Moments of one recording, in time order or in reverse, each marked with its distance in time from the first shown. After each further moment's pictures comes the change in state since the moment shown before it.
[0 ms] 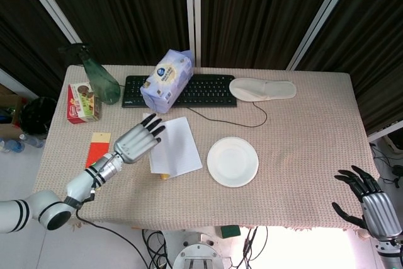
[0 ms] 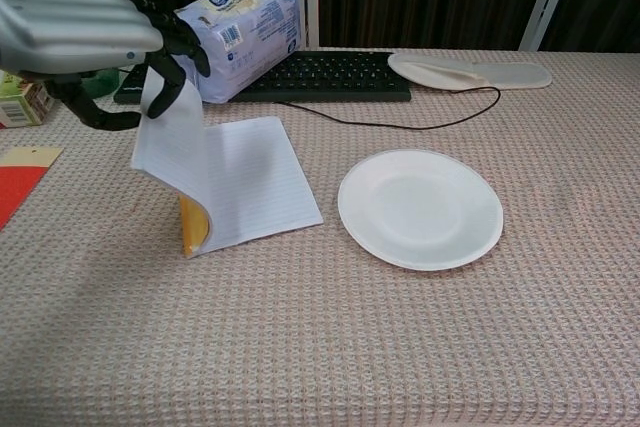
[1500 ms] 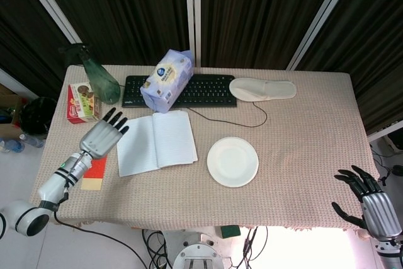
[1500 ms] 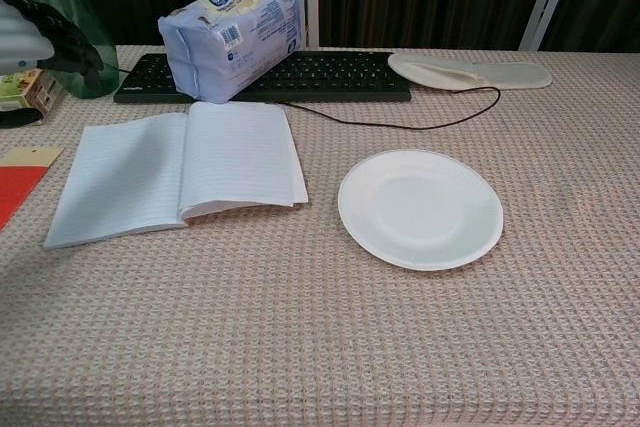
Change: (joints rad) left arm 0.175 0.043 -0.032 0.106 -0.029 0.001 0.101; right arm 0.001 0.006 -0.003 -0.018 0.008 0.002 -0.010
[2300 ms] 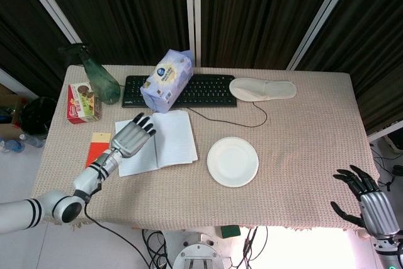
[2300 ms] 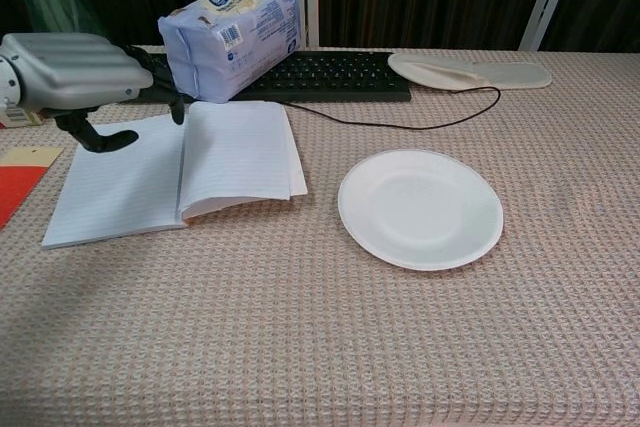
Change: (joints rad) left arm -0.102 -0.185 -0.089 0.052 -0.161 -0.153 0.028; right arm 0.006 -0.007 -0.001 0.008 0.012 -0.021 0.008
